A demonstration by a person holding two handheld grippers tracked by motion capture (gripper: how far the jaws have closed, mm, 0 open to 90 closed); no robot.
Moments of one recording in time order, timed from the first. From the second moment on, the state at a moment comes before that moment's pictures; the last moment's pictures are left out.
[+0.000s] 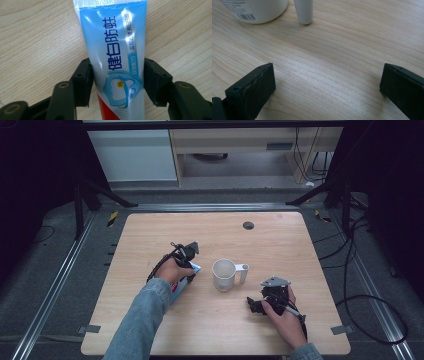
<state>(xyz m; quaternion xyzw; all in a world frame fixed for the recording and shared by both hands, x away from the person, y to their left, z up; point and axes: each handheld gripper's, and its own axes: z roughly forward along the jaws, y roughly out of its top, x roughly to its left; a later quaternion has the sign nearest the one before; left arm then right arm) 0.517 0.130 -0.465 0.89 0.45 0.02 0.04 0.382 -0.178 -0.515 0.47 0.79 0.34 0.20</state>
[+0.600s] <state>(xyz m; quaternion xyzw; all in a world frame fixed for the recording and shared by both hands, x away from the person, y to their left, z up) 0.497 0.145 -0.439 0.90 0.42 0.05 0.11 0.382 -0.178 -0.515 0.47 0.79 0.34 0.20</state>
